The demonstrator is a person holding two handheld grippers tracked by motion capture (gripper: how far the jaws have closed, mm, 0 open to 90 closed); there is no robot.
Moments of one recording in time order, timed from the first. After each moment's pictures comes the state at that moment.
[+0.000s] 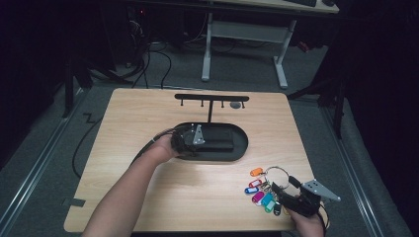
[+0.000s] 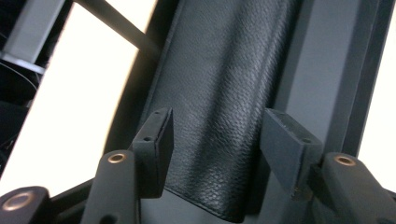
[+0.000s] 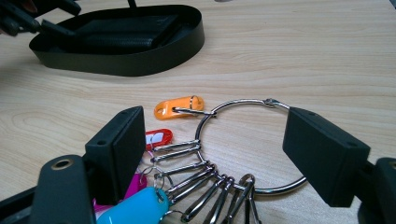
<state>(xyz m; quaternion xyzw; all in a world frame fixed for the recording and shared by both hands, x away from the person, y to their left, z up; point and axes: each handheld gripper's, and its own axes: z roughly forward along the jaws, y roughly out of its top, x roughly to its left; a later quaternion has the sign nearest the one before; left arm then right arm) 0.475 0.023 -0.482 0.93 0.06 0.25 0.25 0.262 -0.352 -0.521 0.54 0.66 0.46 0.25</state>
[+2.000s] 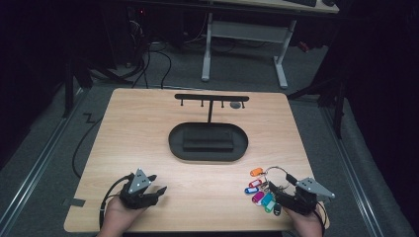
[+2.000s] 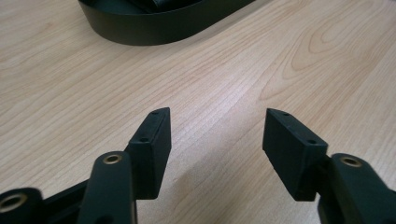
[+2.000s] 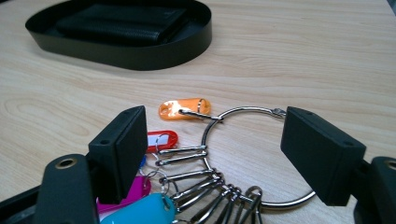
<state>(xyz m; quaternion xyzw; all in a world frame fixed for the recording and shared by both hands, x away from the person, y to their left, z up) 0.320 0.161 -0.521 0.84 0.31 0.16 0.42 0.268 -0.339 -0.512 0.51 0.69 0.43 0.27</state>
